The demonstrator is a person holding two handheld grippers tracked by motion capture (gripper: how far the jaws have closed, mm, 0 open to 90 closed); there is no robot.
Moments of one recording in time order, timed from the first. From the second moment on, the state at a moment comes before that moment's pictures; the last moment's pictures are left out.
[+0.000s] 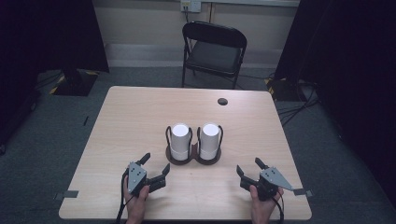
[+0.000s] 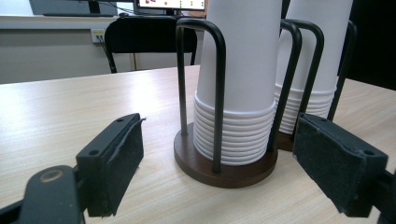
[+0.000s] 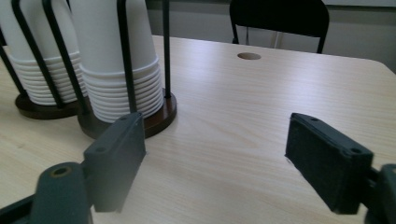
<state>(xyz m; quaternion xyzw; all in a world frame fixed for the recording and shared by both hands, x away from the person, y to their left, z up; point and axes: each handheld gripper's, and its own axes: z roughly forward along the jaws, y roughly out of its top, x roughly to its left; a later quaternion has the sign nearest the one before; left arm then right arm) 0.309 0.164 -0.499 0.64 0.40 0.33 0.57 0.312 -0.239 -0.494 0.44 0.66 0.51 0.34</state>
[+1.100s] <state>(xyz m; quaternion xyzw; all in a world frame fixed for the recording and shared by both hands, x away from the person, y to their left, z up) 0.306 0.162 -0.499 0.65 0.37 0.33 0.57 0.320 -0.205 -0.475 0.42 0.67 0.53 0.30</state>
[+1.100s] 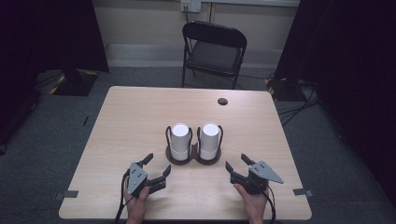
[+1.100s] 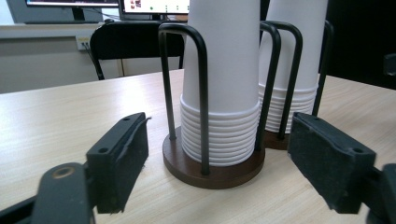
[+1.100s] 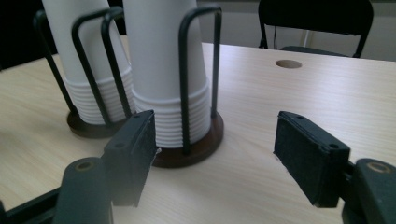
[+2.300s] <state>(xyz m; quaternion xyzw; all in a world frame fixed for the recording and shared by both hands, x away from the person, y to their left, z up) 0.308 0.164 -0.499 0.65 0.37 0.32 0.58 0.376 -0.157 -0.408 0.33 0.69 0.58 0.28</state>
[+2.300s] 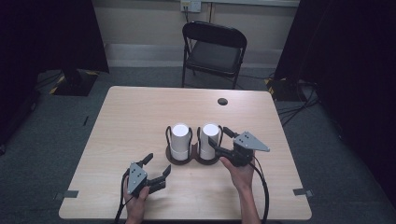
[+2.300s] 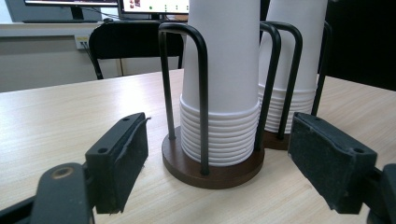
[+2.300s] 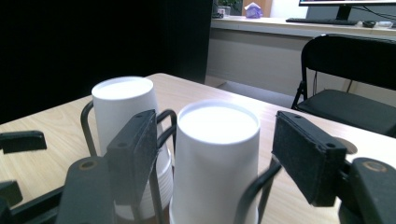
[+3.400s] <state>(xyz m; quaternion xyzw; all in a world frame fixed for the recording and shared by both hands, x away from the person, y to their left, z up) 0.307 0.165 -0.499 0.65 0.37 0.32 0.58 0.419 -0.132 -0.420 0.34 0.72 0.55 0.26</state>
